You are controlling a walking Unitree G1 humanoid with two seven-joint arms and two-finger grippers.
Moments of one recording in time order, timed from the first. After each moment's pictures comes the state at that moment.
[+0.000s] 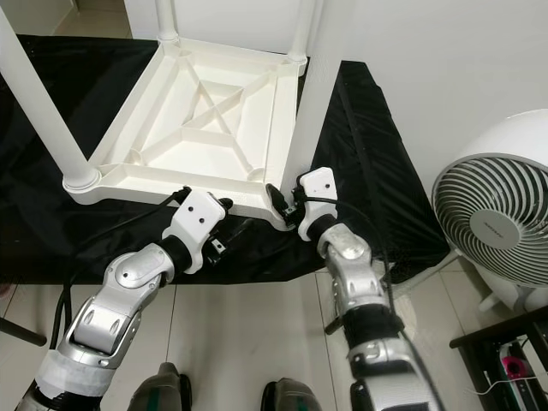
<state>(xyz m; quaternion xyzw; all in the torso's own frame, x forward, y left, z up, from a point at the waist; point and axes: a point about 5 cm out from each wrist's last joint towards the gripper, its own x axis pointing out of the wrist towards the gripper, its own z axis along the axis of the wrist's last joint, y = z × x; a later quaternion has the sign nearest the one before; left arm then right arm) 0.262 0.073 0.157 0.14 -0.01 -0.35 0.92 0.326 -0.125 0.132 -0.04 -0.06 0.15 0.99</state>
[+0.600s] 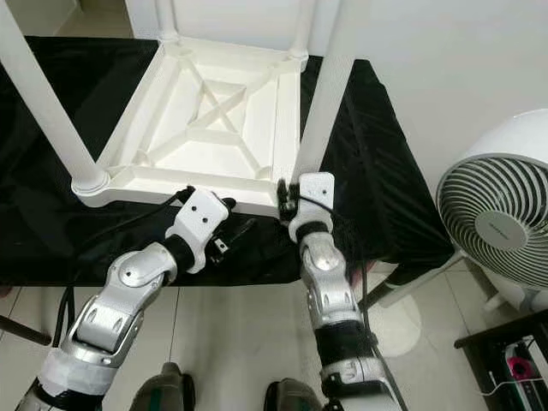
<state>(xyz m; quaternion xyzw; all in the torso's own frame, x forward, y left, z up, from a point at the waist) 0.263 0.069 0.157 0.14 -0.01 -0.36 0.92 0.314 -0.120 0.121 -0.01 -0.03 0.06 1.00</state>
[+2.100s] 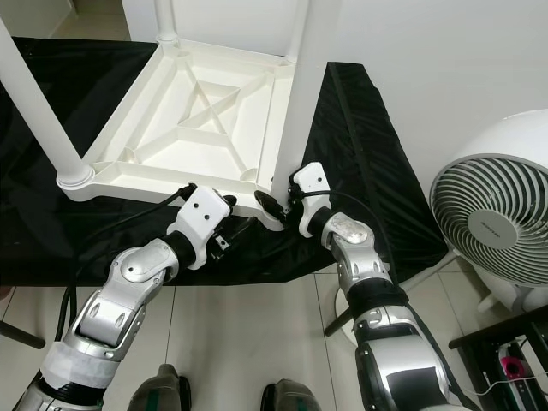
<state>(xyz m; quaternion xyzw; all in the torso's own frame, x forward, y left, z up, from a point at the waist) 0.267 0.068 0.154 0.15 -0.01 -0.36 0.92 0.344 -0.125 0.125 -0.07 -0.03 0.34 0.94</state>
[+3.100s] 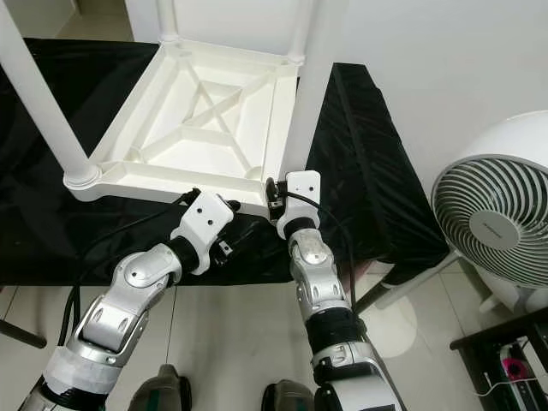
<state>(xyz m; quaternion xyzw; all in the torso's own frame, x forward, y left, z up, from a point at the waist) 0.263 0.063 0.153 0.14 -0.01 -0.37 0.92 0.329 -0.101 0.125 0.00 -0.04 0.09 1.00</state>
